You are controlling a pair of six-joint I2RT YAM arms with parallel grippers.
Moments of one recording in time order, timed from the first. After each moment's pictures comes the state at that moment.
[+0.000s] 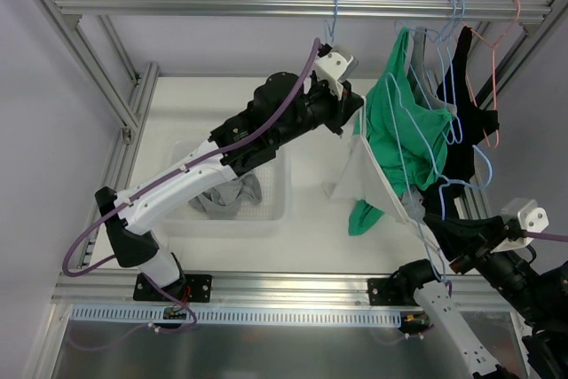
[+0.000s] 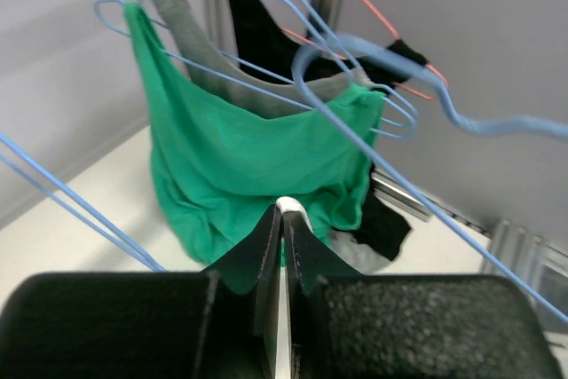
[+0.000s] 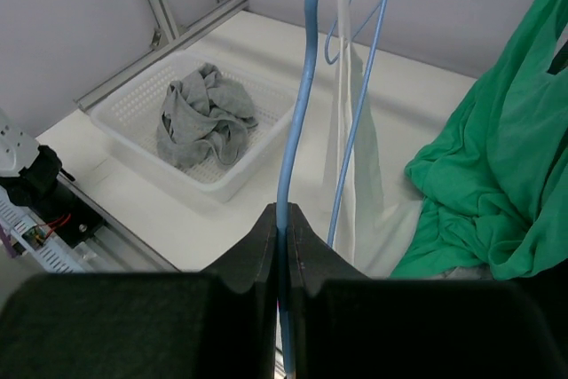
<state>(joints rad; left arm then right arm) -1.04 1.61 1.83 -0.22 -0.08 -0.08 0.33 0.34 1.43 -1.13 -0.31 0.06</state>
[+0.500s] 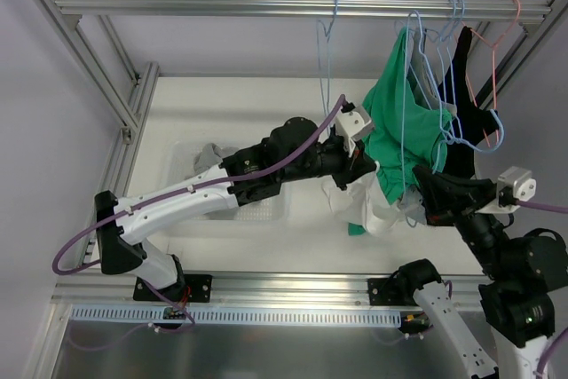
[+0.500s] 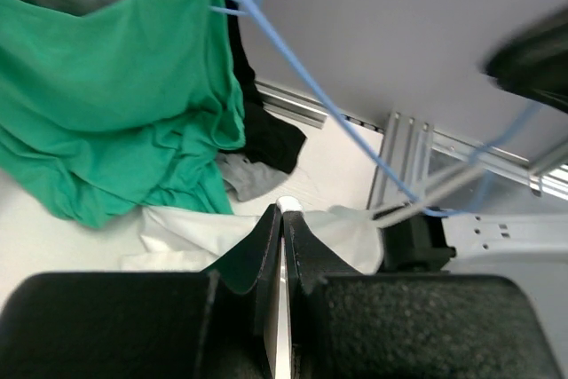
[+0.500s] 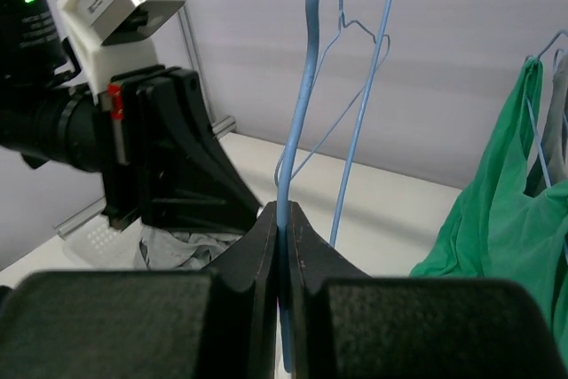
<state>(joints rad) -1.16 1.53 1.57 -0.17 0.10 -0.16 0.33 0.28 1.10 -0.54 -0.24 0.17</state>
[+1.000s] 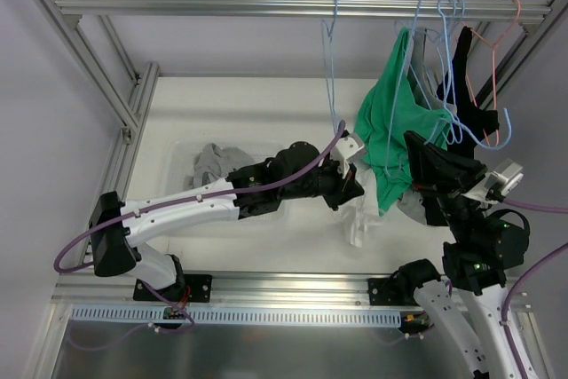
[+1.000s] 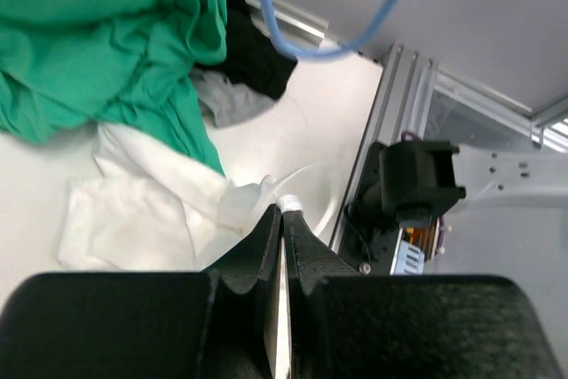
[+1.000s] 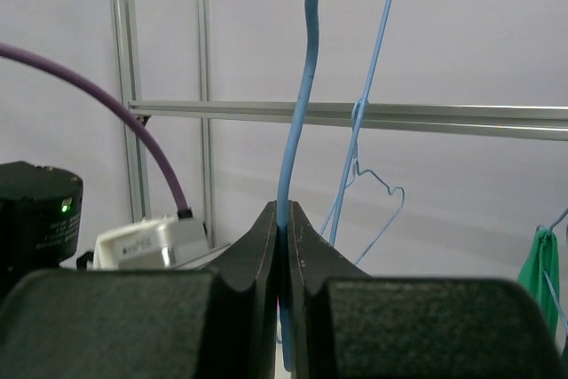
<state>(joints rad) -1.19 1.48 1.34 -0.10 0.10 -0.23 0.33 0.35 0.71 0.35 -0.27 0.23</state>
